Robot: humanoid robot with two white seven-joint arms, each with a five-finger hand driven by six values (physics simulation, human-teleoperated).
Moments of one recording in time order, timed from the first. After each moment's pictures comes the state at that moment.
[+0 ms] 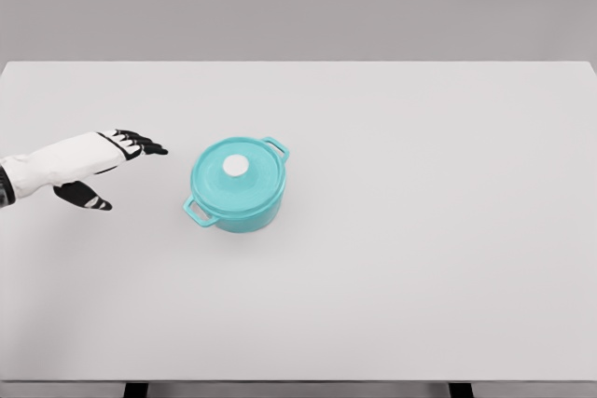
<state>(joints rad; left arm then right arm) -0.31 0.74 -0.21 -1.43 -0.43 -0.61 -0.61 0.03 0.00 0.71 -0.07 0.29 -0.16 0.10</state>
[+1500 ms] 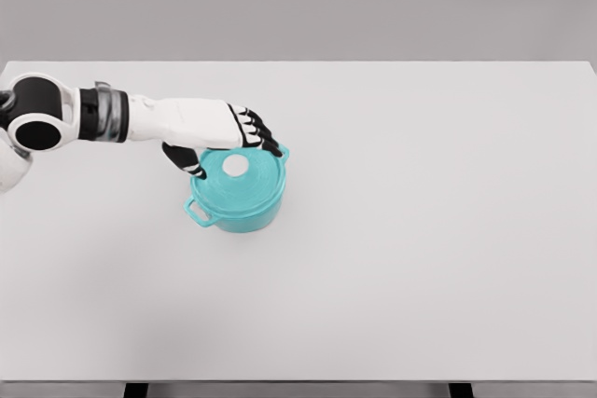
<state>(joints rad) -0.93 0.70 -0.94 -1.44 -0.27 -0.61 -0.61 0.04 0.00 0.71 -0.07 0.29 -0.16 0.09</state>
